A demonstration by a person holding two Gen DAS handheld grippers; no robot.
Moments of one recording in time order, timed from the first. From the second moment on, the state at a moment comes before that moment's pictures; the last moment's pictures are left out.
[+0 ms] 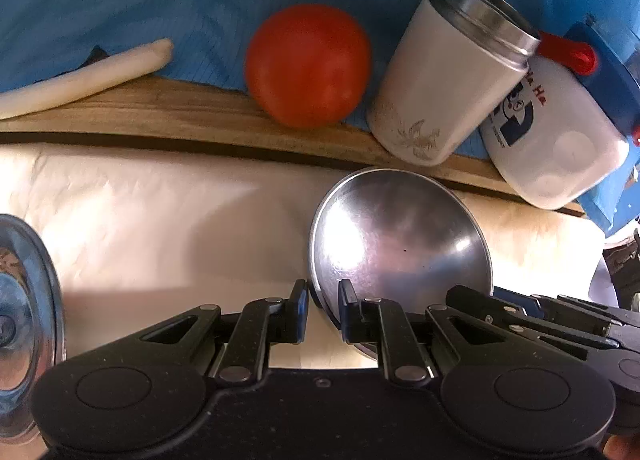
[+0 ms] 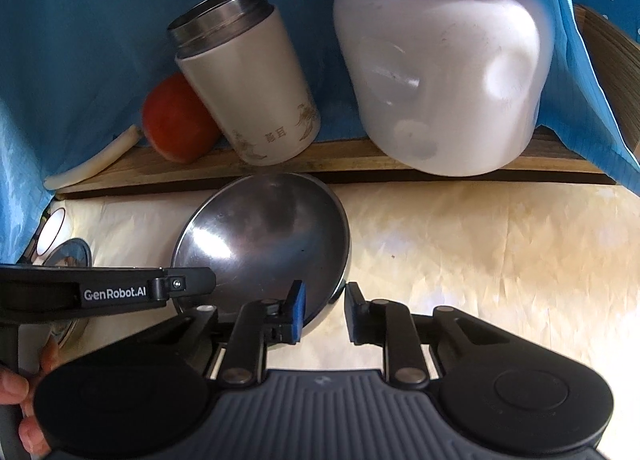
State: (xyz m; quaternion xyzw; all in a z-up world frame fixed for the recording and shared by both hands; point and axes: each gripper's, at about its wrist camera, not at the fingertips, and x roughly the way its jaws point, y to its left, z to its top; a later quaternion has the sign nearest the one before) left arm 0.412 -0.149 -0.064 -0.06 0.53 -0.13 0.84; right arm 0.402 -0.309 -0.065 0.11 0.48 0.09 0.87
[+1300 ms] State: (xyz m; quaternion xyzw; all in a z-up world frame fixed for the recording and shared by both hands) left arm 0.268 -0.004 -0.053 -0.11 0.57 -0.05 0.81; right arm 0.314 -0.183 -0.051 0.01 0.54 0.25 0.80
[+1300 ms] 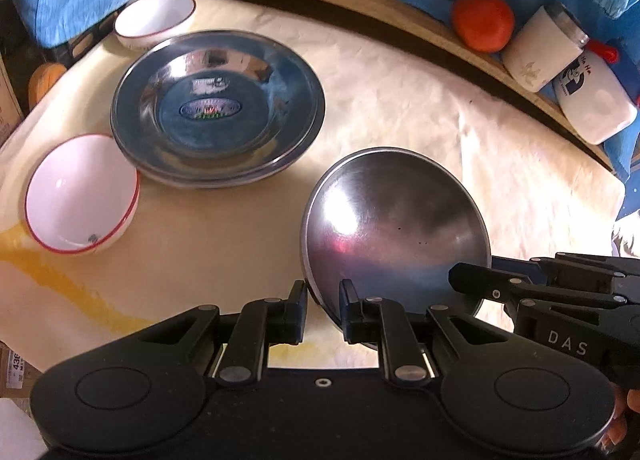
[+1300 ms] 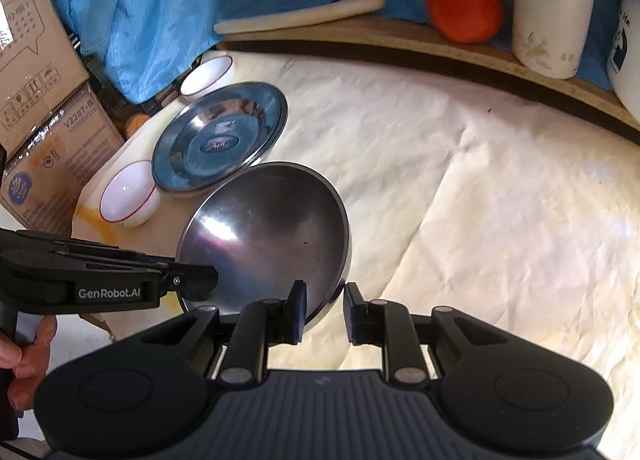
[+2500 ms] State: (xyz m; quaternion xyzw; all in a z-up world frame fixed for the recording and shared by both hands) left arm 0.266 0.009 -0.047 -0.05 0.57 -0.05 0.82; right arm 0.307 -0.195 -0.045 0.01 0.53 0.21 0.82
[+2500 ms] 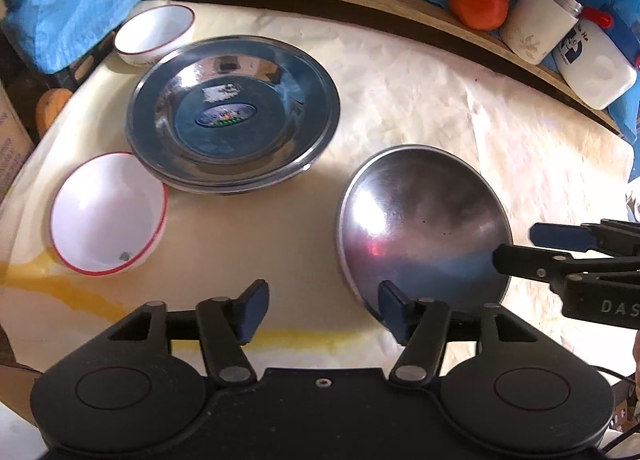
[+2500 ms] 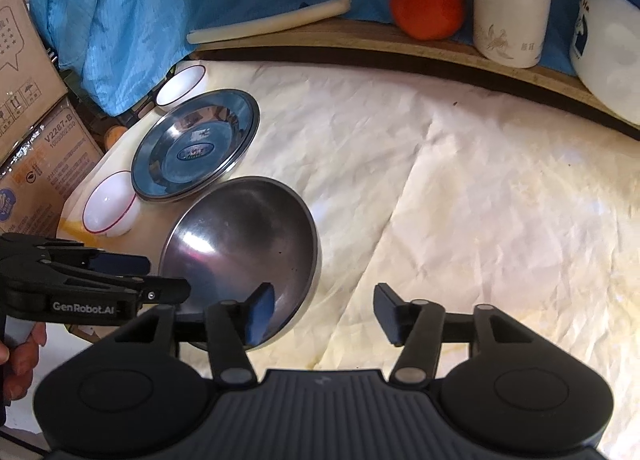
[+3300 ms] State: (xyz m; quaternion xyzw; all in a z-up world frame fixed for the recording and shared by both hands) left arm 0.233 0.125 -0.014 -0.11 0.52 0.13 0.84; right arm 0.321 -0.105 0.002 -0.06 0.44 0.34 0.83
